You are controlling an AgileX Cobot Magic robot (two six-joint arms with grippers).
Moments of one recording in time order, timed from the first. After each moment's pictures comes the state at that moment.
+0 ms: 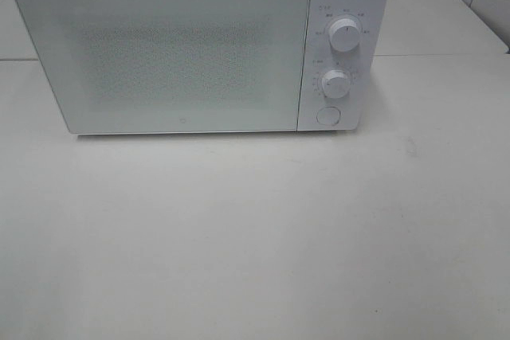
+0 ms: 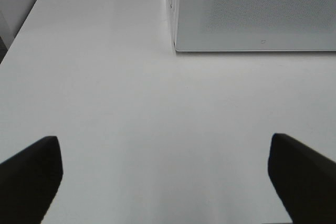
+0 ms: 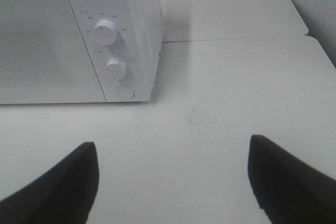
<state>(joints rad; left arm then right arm) 0.08 0.00 -0.52 -0.14 1.09 0.11 0.12 0.20 -0.52 -0.01 0.71 0.10</state>
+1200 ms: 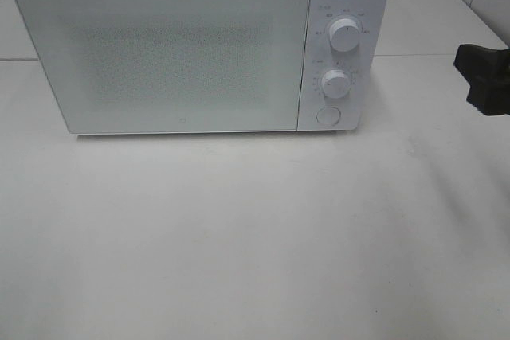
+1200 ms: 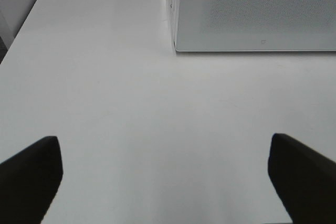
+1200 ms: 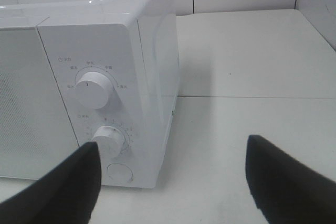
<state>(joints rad) 0.08 0.00 -0.52 -0.14 1.09 0.11 0.12 1.05 -0.28 -0.05 -0.58 0.09</state>
